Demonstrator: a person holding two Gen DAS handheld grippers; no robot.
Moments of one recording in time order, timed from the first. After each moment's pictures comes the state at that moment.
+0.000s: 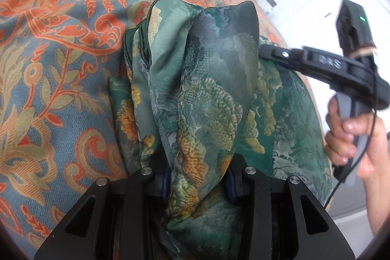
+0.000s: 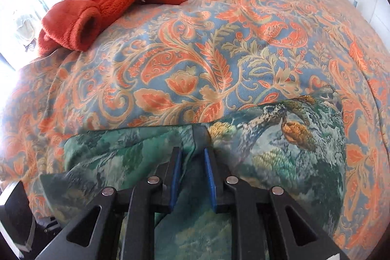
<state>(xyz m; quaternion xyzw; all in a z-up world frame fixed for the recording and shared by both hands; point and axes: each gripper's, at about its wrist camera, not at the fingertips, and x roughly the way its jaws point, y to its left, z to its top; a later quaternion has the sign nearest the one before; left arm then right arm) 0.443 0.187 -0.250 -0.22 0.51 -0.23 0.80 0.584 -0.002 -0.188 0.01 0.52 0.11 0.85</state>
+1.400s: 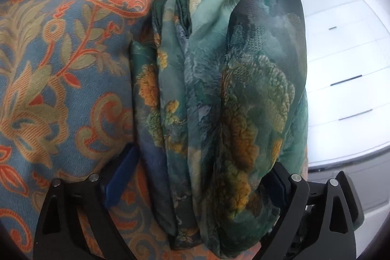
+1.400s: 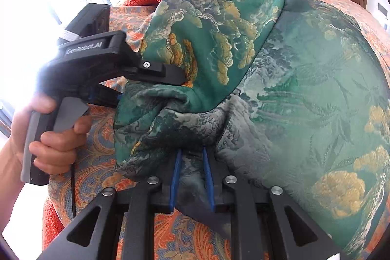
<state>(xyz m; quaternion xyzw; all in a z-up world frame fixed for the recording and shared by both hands) 0.497 0.190 -0.256 -0.28 0.56 -0.24 0.74 0.372 0.024 -0.225 0.00 0.46 0.25 0.85</state>
